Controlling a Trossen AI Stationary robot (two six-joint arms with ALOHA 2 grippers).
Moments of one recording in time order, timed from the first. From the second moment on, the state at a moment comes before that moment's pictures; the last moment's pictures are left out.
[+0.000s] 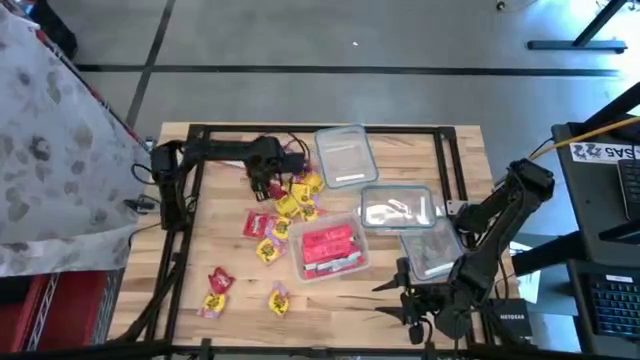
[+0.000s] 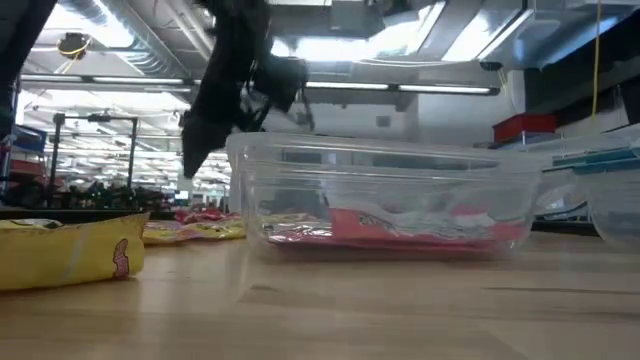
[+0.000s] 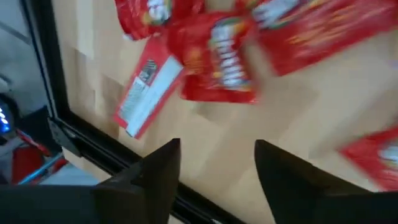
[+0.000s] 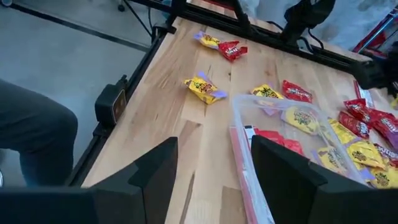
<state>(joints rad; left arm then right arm) 0.36 1.85 1.33 -1.33 -0.45 -0.05 0.97 1.46 0.99 -0.24 0.76 0.29</state>
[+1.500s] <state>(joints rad) 0.32 1.98 1.16 -1.19 -0.34 0.37 0.90 1.46 0.99 -0.24 0.69 0.29</state>
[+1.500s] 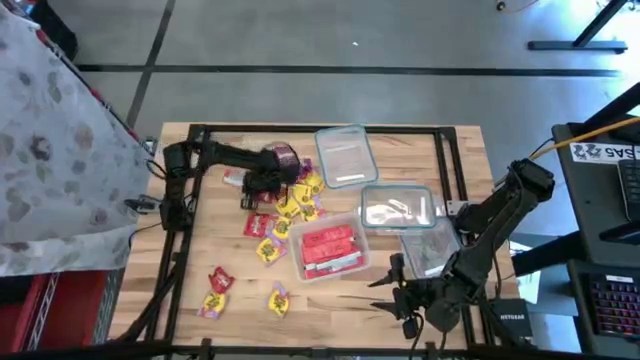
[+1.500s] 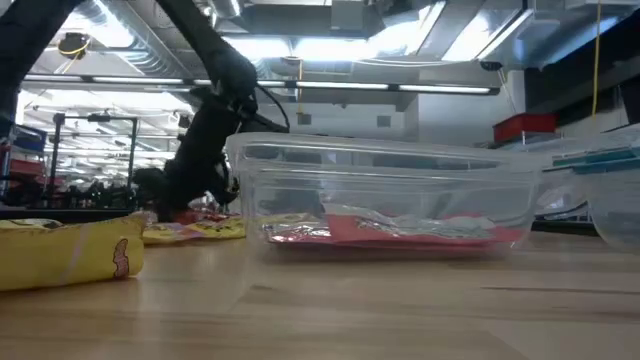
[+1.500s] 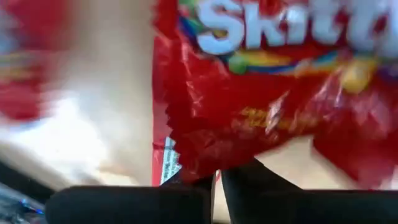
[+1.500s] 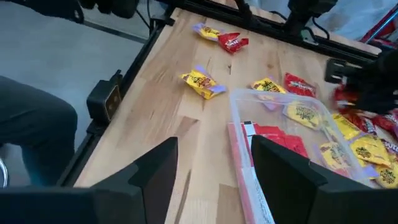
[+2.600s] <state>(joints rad) 0.27 1.98 1.11 -1.15 -0.24 0.43 0.90 1.46 0.97 -0.23 0.71 0.31</state>
